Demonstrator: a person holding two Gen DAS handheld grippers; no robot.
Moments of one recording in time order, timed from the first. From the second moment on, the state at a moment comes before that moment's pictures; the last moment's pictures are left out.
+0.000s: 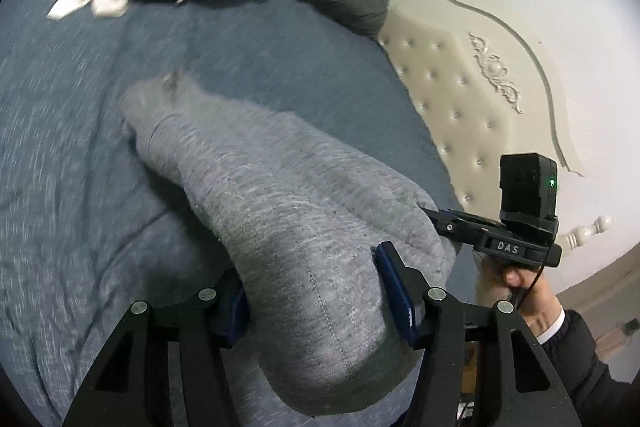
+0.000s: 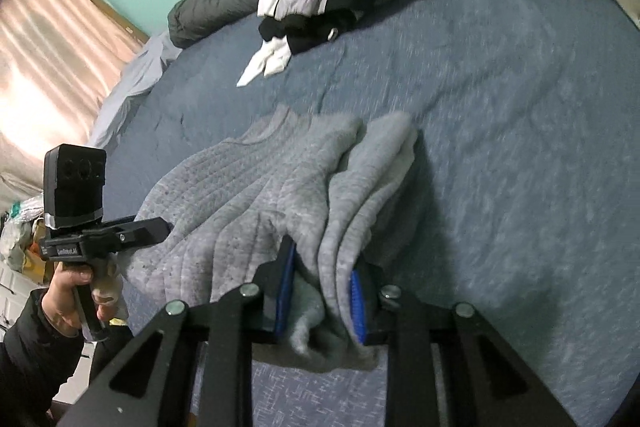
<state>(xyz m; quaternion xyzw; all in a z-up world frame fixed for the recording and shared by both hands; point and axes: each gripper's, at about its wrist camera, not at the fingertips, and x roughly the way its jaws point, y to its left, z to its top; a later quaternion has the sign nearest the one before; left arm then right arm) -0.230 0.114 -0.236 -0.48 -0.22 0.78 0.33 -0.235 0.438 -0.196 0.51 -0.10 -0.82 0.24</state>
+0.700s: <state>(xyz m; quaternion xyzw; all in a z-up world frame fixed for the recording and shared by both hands) -0.261 0.278 -0.127 -0.44 -0.17 0.80 0.38 -0.242 0.559 -0.081 0.44 -0.09 -0.87 0.19</state>
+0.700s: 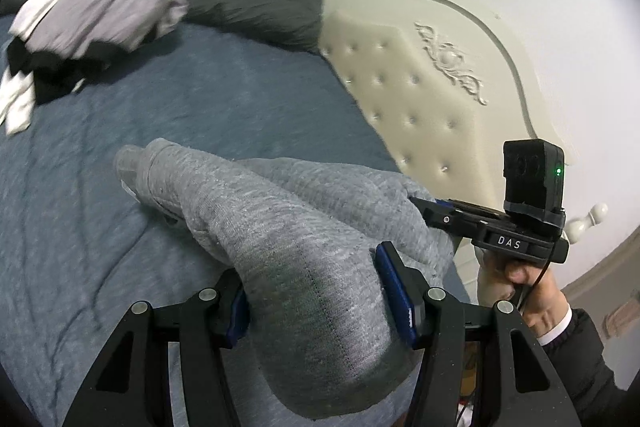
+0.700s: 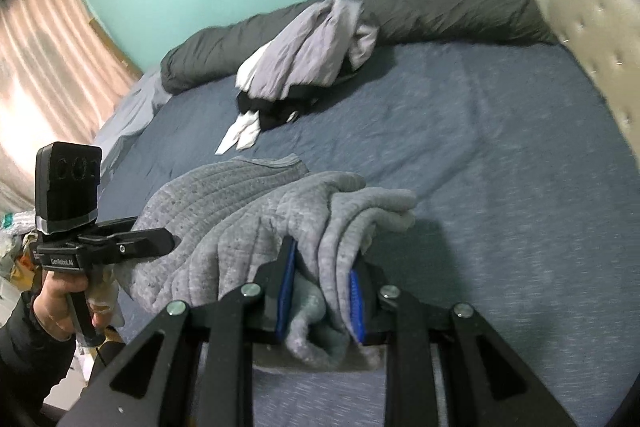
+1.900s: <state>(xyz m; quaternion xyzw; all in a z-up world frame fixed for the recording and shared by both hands) -0.271 0.696 -0.147 -0.36 -0.11 0.79 0.48 -0.184 0.909 -0.083 0.36 -0.08 -0.93 -0.01</state>
